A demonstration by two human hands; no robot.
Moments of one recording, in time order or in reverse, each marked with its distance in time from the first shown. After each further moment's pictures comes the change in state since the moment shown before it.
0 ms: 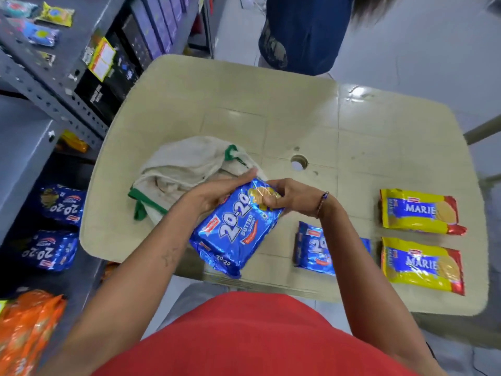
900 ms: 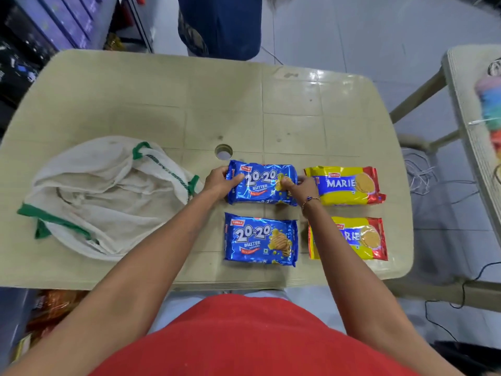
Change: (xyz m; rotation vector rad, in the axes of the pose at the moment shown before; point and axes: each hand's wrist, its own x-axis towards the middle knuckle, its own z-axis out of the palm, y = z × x) left_hand 0.141 -0.007 0.155 0.268 0.382 0.090; right_hand -0.074 0.163 -0.136 0.150 1.013 0.304
